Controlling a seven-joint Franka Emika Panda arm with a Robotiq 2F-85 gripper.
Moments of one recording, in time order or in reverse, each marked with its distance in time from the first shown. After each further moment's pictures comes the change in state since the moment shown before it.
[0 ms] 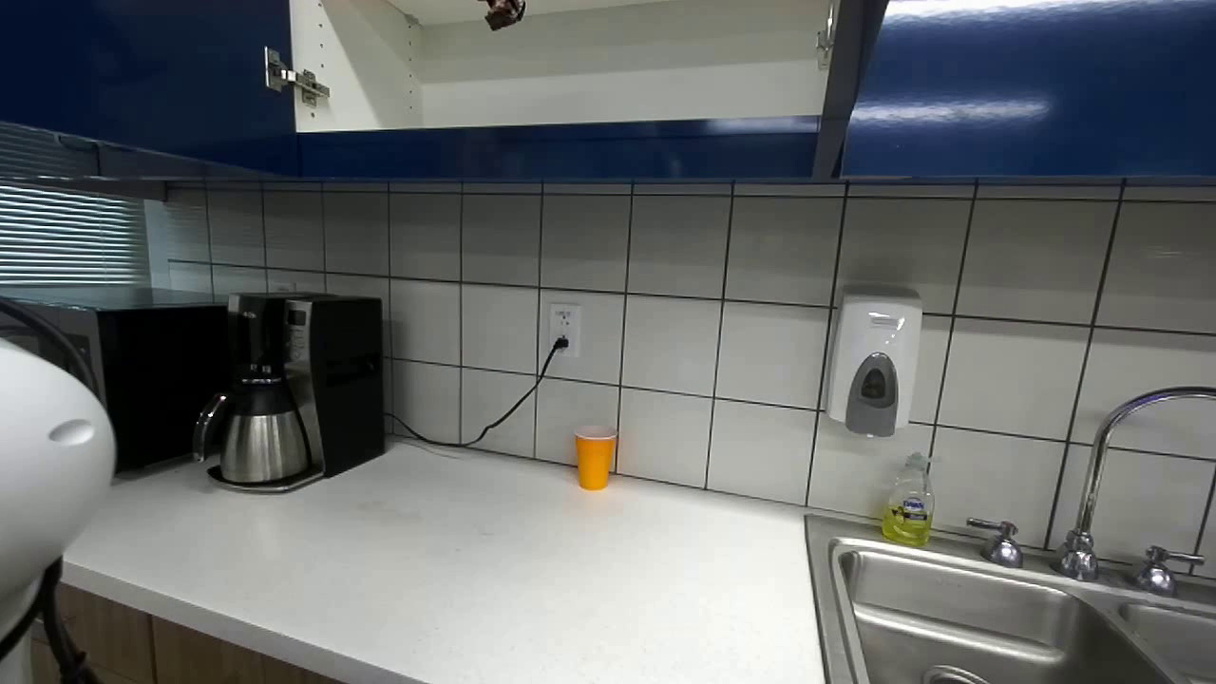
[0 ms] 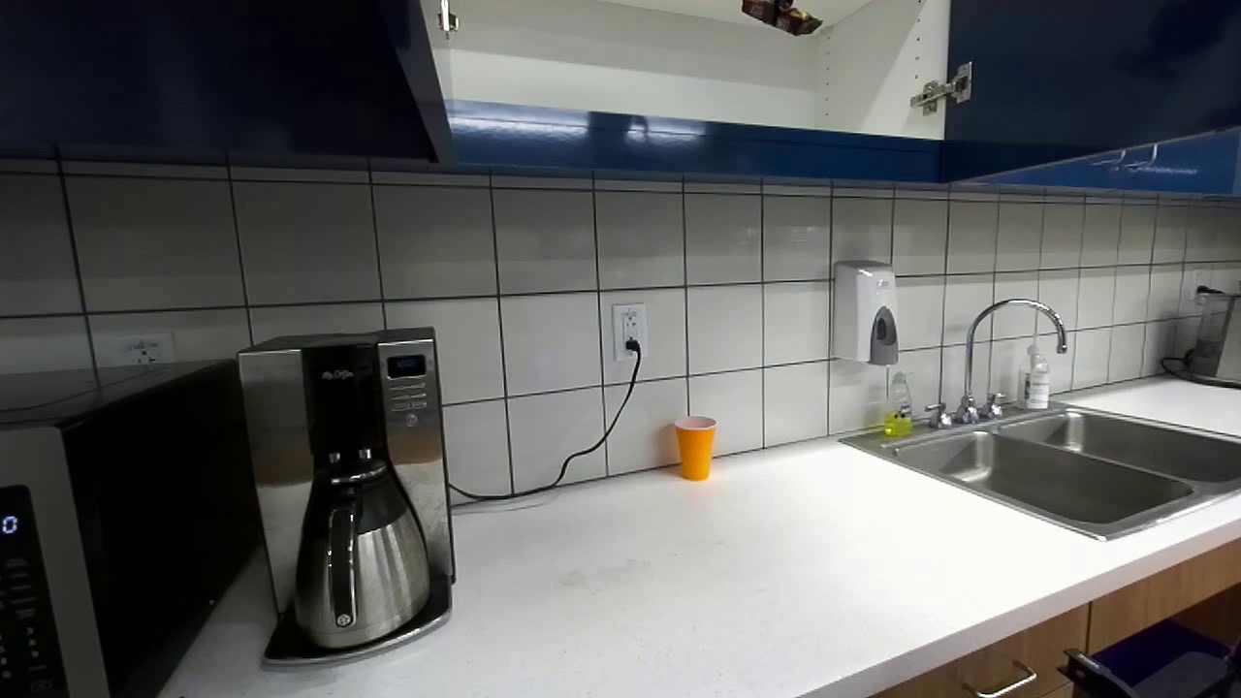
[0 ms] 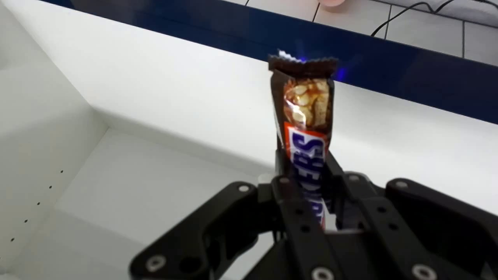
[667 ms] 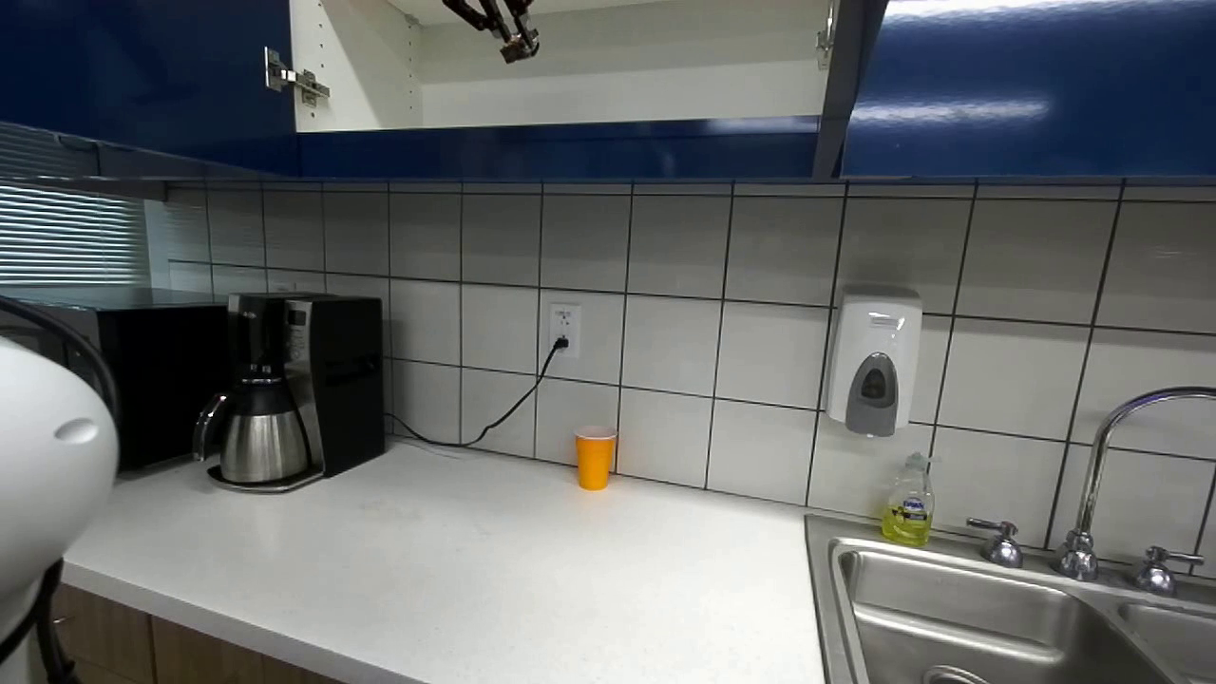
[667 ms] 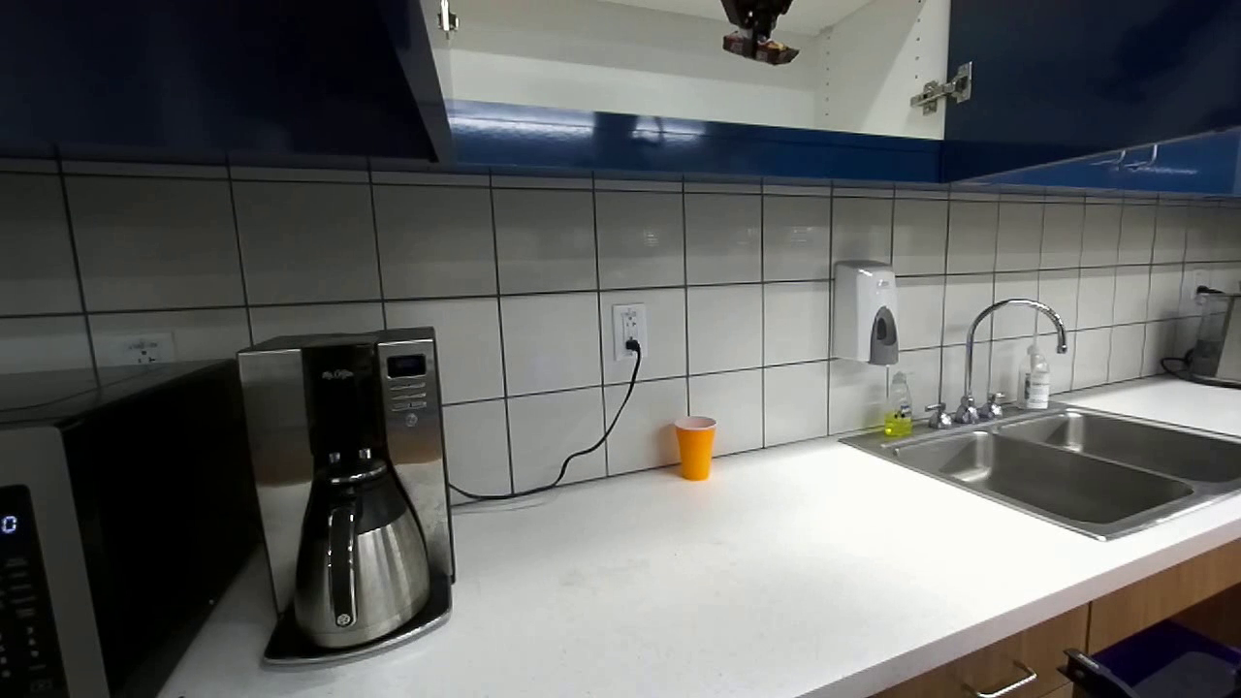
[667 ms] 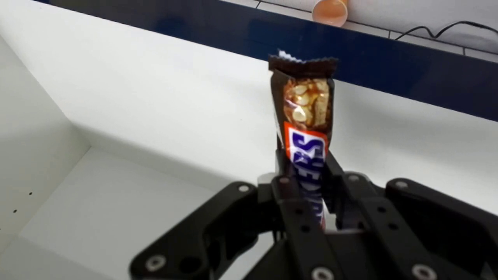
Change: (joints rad) arm 0.012 0.192 0.011 0.194 -0.030 -0.123 0.000
